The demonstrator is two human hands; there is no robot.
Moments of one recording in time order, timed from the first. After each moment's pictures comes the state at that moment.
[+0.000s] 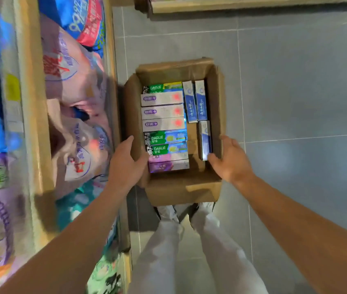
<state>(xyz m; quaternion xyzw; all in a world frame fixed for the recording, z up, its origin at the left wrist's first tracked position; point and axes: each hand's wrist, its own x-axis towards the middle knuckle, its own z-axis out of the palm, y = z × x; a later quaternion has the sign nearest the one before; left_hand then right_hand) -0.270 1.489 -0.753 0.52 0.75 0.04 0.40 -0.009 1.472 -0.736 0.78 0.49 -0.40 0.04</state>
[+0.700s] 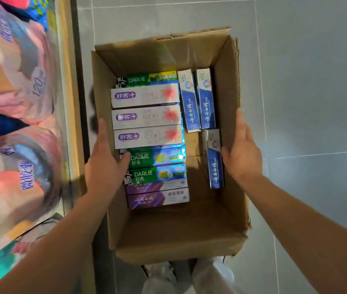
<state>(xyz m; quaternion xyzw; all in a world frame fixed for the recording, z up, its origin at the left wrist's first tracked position) -0.269 1.549 -1.010 0.59 0.75 0.08 0.29 0.039 1.530 -0.997 0.81 0.53 -0.26 -0.04</state>
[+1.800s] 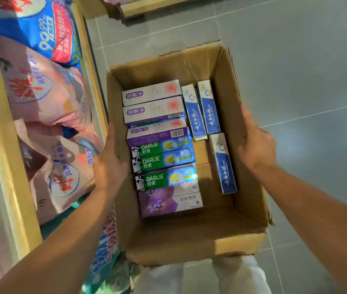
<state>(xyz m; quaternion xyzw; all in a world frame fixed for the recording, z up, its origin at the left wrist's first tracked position) -0.254 1.503 -0.782 0.61 0.74 0.01 0.27 0.067 1.453 -0.768 0.84 0.45 -0.29 -0.04</state>
